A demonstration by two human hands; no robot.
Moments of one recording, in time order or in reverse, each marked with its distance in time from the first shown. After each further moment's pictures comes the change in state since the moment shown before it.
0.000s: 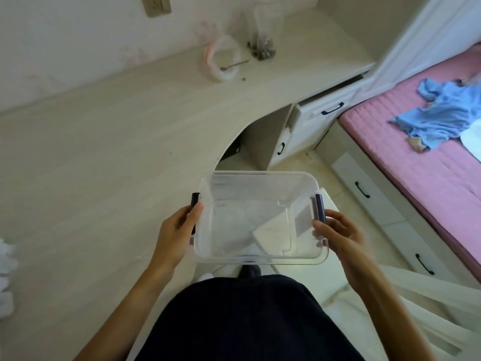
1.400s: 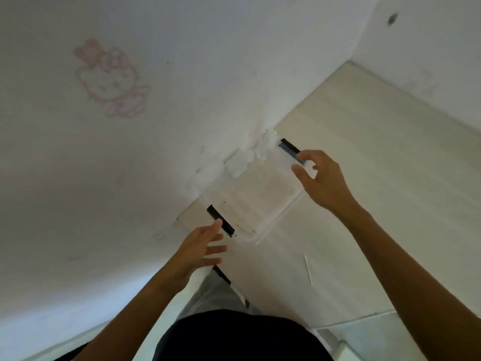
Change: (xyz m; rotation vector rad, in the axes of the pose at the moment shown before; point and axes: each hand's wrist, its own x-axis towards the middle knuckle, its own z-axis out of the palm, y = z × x) left_hand -0.179 -0.164 -0.212 -0.861 0.790 -0.576; right_hand -0.010 -0.015 0.582 -0.917 -1.281 -0.923
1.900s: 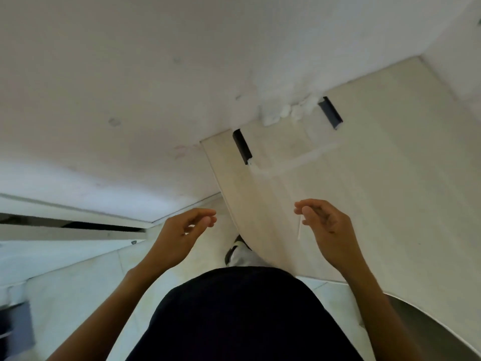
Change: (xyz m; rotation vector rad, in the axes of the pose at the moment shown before) left_hand -0.115 -0.160 0.024 0.293 0.327 0.524; right_hand -0.196 0.019 -0.002 0.336 -0.291 0.075
